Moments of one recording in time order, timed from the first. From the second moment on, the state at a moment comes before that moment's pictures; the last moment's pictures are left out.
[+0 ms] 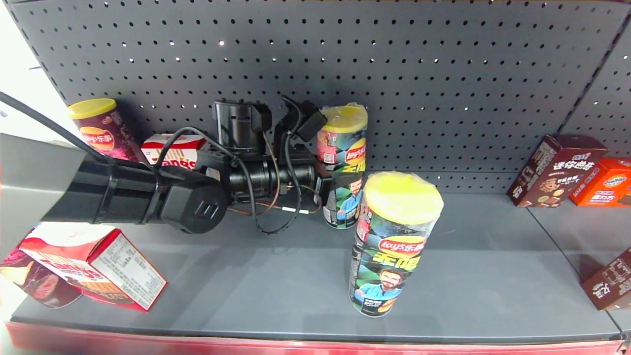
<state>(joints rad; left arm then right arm) -0.50 2.01 -1.35 -0.50 -0.58 0.18 0.41 0.00 0.00 0.00 -0.02 -0.02</state>
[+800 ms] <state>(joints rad) -0.51 2.00 -1.28 -0.53 -0.57 0.26 0.41 0.00 0.00 0.00 -0.02 -0.02</state>
